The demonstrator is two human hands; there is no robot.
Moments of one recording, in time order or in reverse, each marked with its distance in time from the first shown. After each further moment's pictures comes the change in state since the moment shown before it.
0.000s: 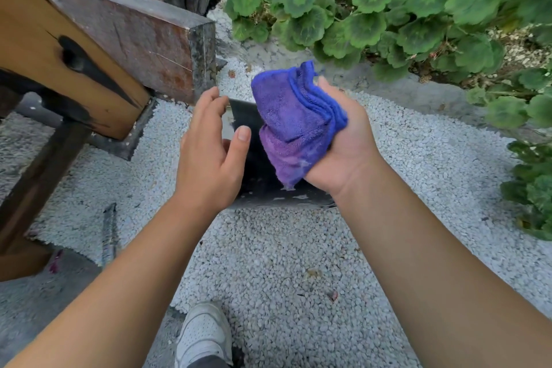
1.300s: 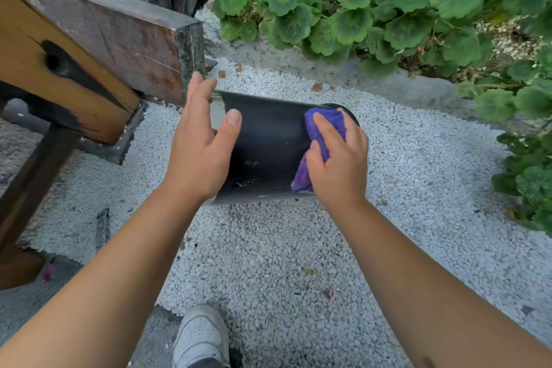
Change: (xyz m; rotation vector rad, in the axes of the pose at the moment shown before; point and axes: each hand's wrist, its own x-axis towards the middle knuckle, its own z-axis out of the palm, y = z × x) left_hand 0.017 0.006 0.002 -0.170 -0.075 -0.098; right_hand 0.003 0.031 -0.100 -1.684 0.636 -0.873
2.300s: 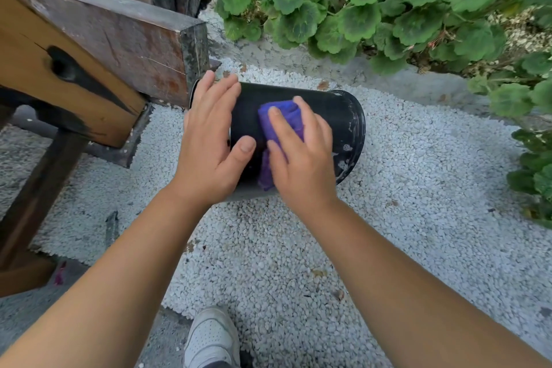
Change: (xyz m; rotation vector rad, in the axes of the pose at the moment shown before) left_hand 0.012 -0.014 -0.001 0.217 -0.020 0.456; right_hand -0.004 -0.045 0.029 0.043 0.010 -0.311
